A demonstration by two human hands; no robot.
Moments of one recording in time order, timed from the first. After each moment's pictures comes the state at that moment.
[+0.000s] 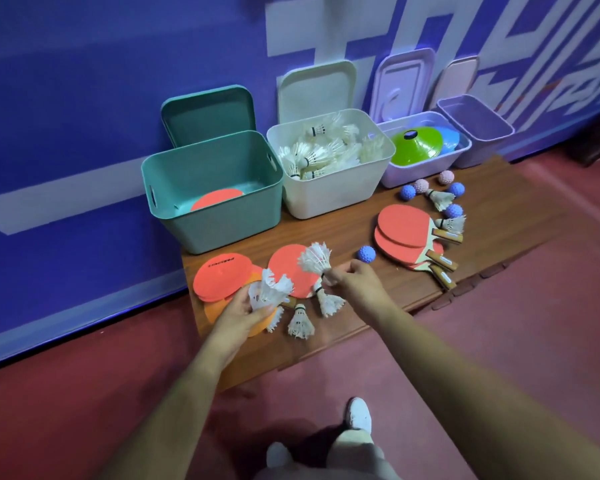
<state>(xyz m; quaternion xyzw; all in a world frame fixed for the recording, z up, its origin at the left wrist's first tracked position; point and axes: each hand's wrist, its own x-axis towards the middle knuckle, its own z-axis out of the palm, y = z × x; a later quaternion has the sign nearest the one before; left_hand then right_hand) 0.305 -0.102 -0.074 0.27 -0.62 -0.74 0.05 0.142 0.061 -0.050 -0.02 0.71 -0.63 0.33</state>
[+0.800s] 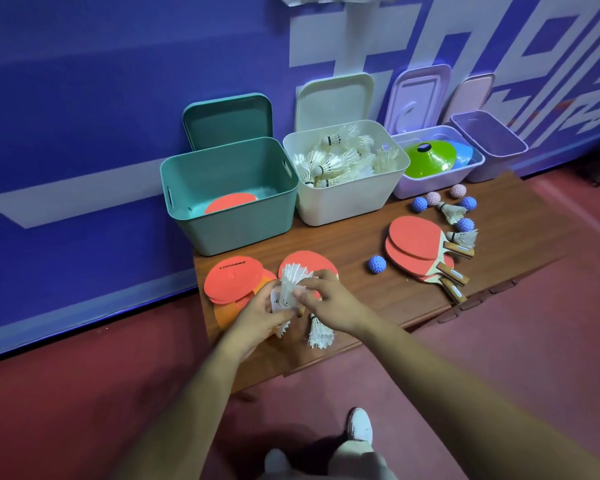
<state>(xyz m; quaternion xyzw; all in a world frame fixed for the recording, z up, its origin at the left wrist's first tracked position) 0.292 -0.104 -0.066 0.25 -0.62 -0.75 0.01 0.173 0.029 -0.041 -0.34 0.81 -0.35 0.34</state>
